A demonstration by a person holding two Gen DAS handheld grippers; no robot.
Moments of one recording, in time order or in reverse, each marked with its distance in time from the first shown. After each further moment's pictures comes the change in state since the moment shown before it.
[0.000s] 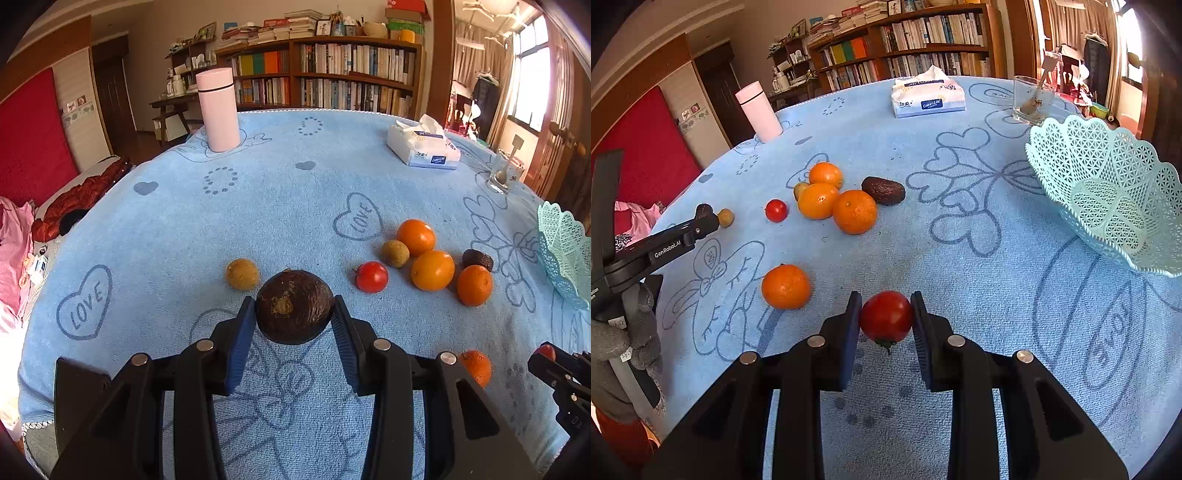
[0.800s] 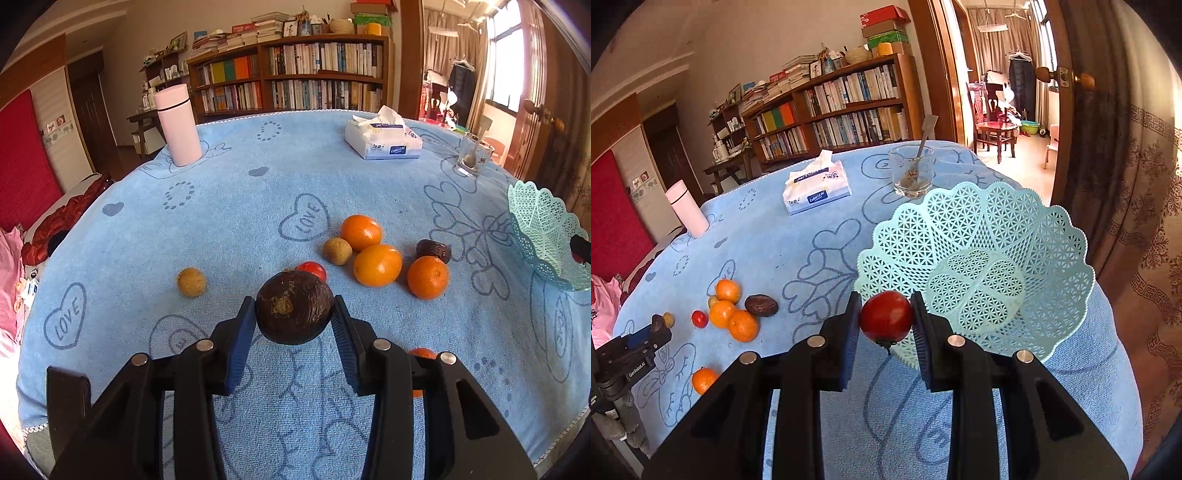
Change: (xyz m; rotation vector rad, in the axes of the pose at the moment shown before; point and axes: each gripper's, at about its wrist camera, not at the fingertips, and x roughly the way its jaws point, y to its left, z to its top) left arm -0.009 -0.047 0.000 0.089 -0.006 -0.048; right arm -0.056 -0.107 0.048 0.173 -0.233 -0.206
